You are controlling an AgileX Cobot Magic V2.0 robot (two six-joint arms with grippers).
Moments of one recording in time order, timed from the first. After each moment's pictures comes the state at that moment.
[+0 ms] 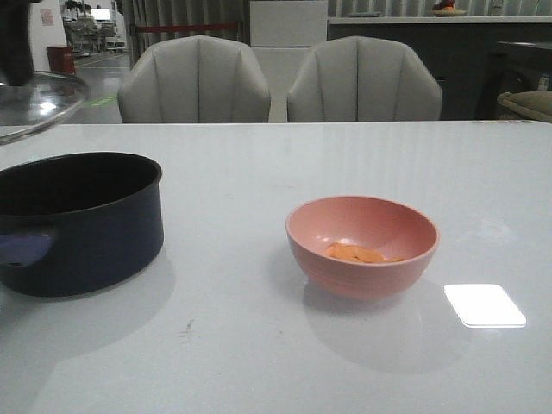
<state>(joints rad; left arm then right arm) -0.16 1.59 -1.45 0.13 1.07 -0.20 0.08 -0.01 0.03 -0.01 0.00 0.03</state>
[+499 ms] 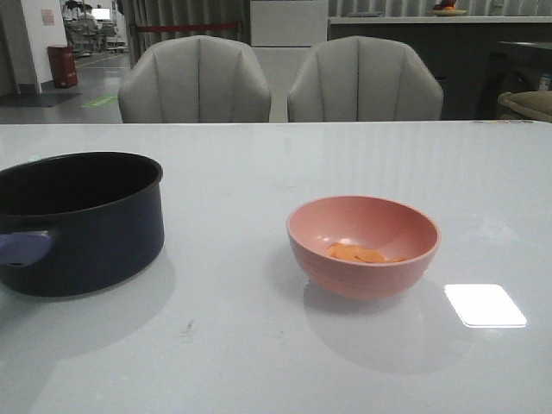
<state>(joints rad) 0.13 1.55 -1.09 0.12 0.79 -0.17 0.08 -0.01 0.03 -0.01 0.00 0.03</state>
